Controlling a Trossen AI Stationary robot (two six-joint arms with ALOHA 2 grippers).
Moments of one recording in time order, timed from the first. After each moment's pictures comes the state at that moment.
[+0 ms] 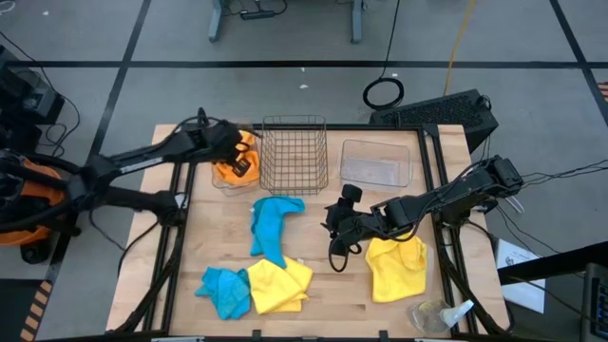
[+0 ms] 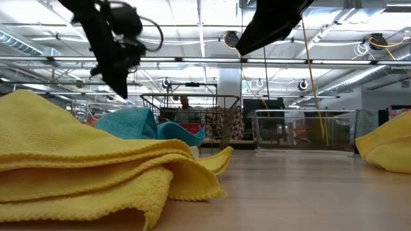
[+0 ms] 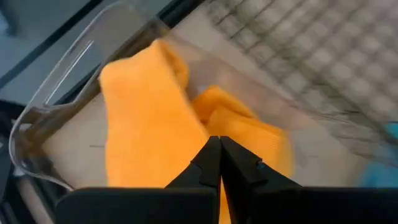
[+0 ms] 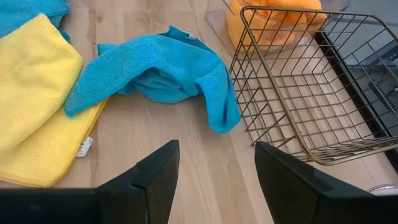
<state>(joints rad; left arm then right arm) 0.53 1.15 0.89 -0.75 -0.24 -0.20 0.32 1.55 1.17 -0.46 0.55 0.28</state>
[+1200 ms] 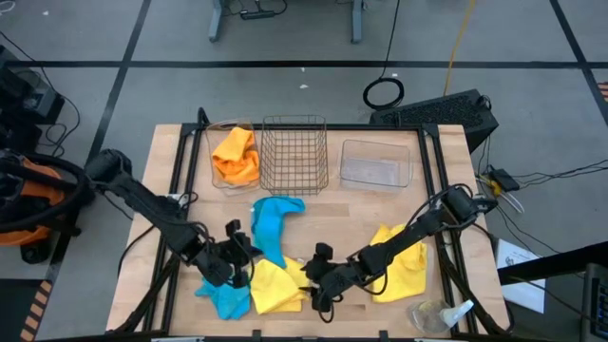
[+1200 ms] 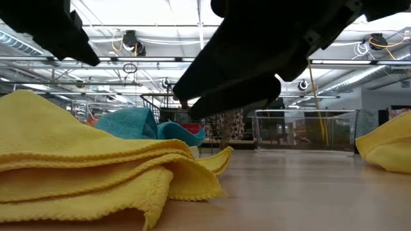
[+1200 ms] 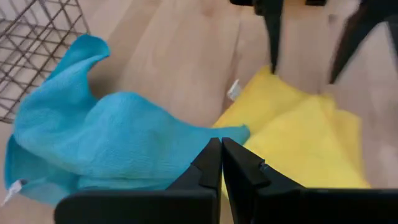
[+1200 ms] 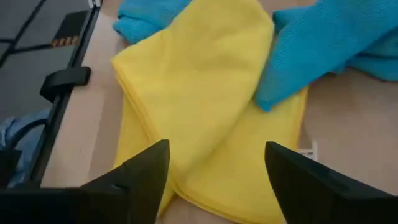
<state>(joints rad) -0.69 1.36 0.78 -0.33 -0.59 -0.73 0.51 2.01 1.17 0.16 0.34 0.53</state>
